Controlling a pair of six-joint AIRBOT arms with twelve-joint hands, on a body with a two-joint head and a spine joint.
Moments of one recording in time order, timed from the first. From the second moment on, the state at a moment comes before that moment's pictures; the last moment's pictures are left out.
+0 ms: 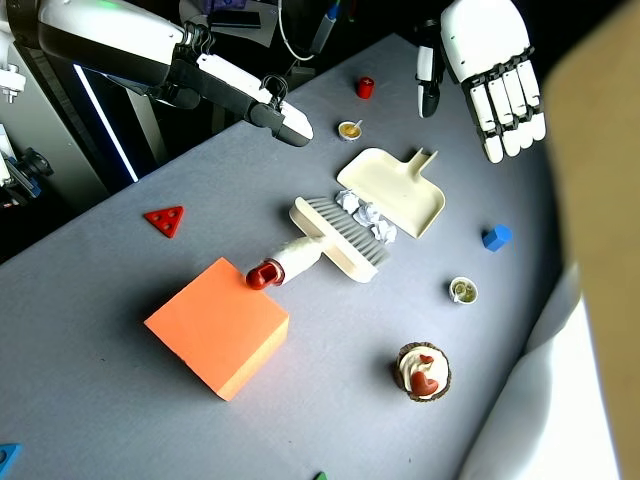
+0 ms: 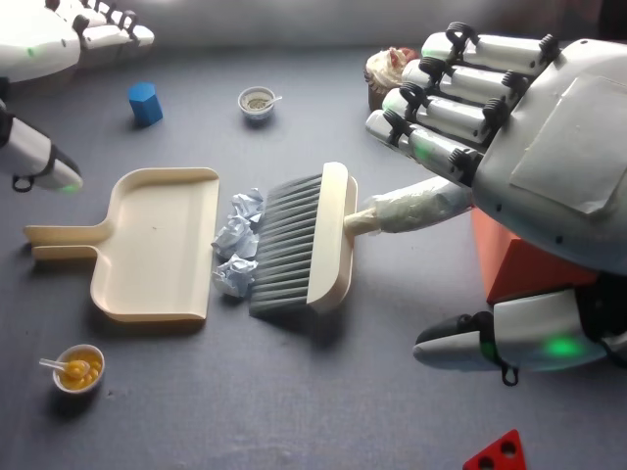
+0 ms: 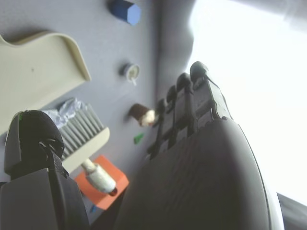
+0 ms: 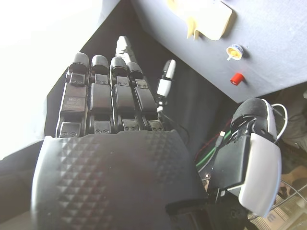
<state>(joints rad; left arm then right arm) 0.19 -0.81 1.15 1.20 0.00 0.11 -0.08 -0.36 0.42 -2.16 -0.50 0.52</state>
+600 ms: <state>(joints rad) 0.48 -0.83 1.21 -0.17 -0.26 1.27 -0.08 -0.36 0.41 -2.17 -0.51 0.52</state>
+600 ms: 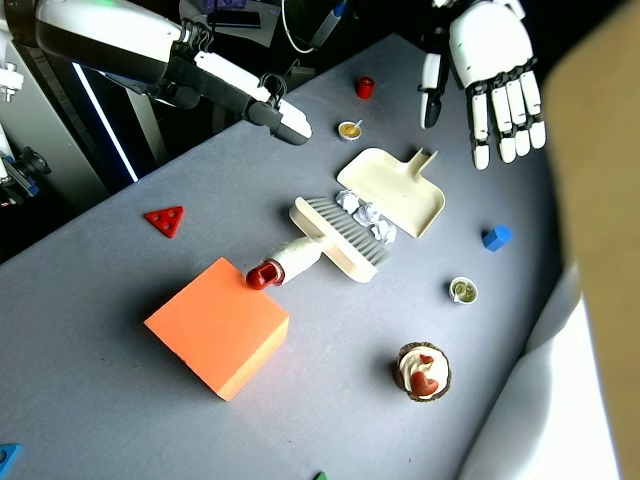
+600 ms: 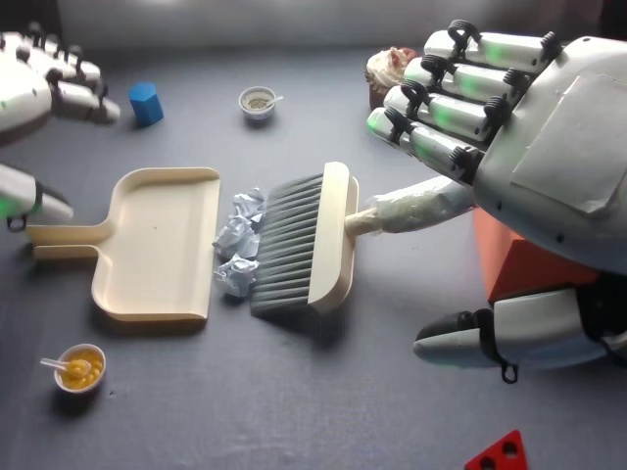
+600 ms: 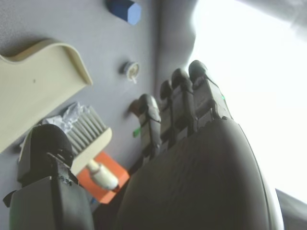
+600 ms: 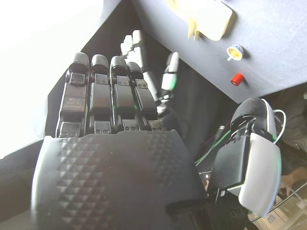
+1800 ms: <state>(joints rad) 0.64 -0.91 1.17 -0.89 -0.47 1.84 -0.08 -0.36 0.41 -2.17 -0.51 0.52</state>
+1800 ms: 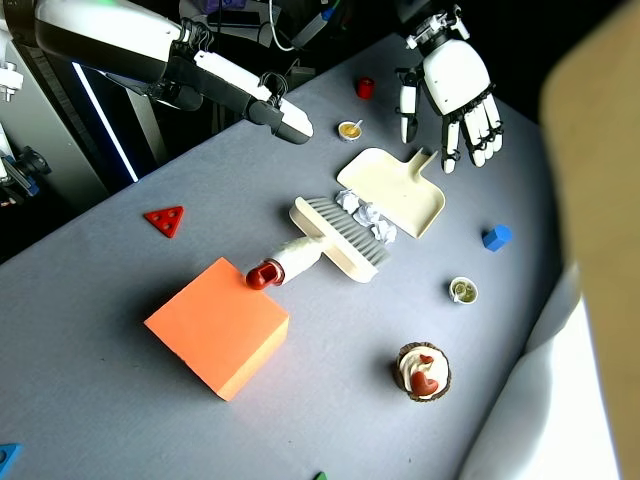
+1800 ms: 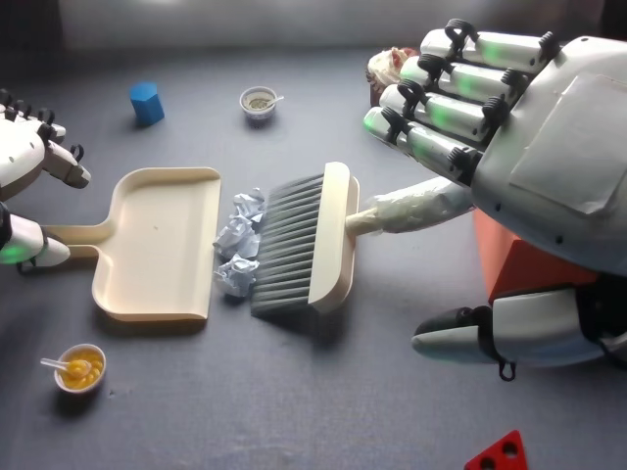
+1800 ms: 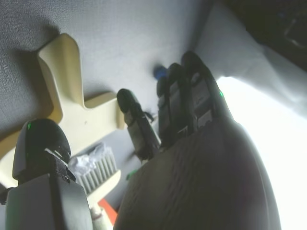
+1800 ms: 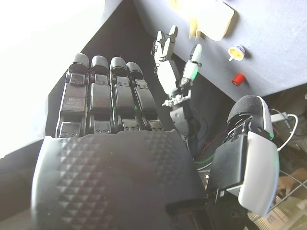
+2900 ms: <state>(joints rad) 0.69 -1.00 1.17 -0.95 -0.54 1.87 -0.12 -0.44 0.48 -1.97 -0.67 0.42</state>
